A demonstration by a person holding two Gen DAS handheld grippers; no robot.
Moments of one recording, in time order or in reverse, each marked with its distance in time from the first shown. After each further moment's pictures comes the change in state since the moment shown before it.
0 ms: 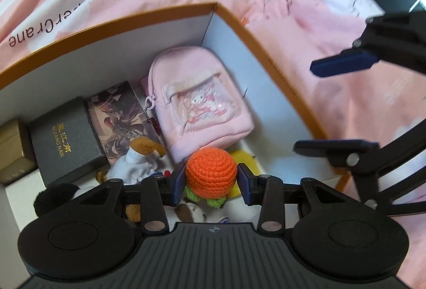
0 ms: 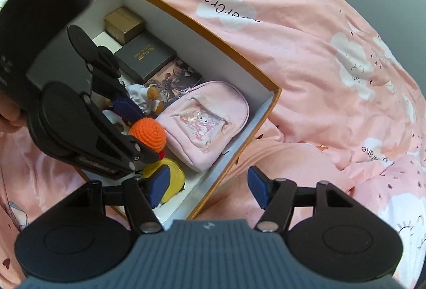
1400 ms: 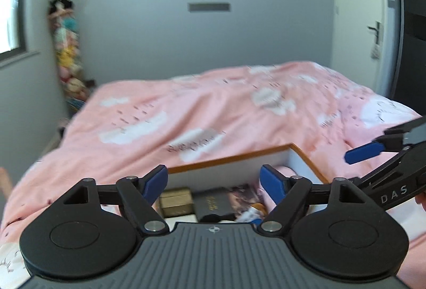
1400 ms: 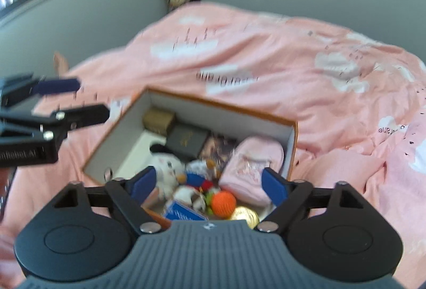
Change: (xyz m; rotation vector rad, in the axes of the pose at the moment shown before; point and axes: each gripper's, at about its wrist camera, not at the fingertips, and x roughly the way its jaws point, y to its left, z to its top) left arm -0.188 -0.028 -0.092 -0.079 -0.663 0.473; right arm -0.084 0.042 -0.022 0.398 -0.376 0.091
